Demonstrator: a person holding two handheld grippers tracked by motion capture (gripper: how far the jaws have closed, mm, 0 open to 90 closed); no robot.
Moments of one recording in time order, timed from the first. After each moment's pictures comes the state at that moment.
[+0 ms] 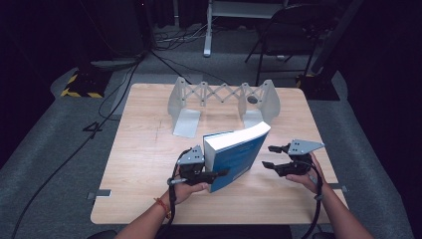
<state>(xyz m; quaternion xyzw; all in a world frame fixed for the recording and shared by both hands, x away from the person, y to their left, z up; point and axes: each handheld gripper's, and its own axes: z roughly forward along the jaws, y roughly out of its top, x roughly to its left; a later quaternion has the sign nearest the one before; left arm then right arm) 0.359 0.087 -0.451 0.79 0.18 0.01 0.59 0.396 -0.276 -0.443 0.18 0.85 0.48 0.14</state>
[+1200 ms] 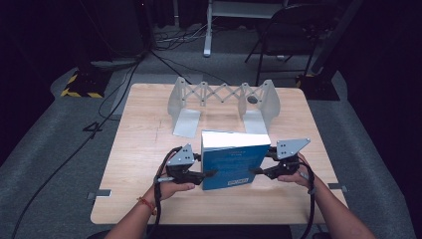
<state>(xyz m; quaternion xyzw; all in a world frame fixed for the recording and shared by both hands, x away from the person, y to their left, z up) 0.353 0.116 -0.435 0.82 0.16 0.08 0.54 0.395 -0.235 -0.427 0.03 0.86 0.51 0.05</state>
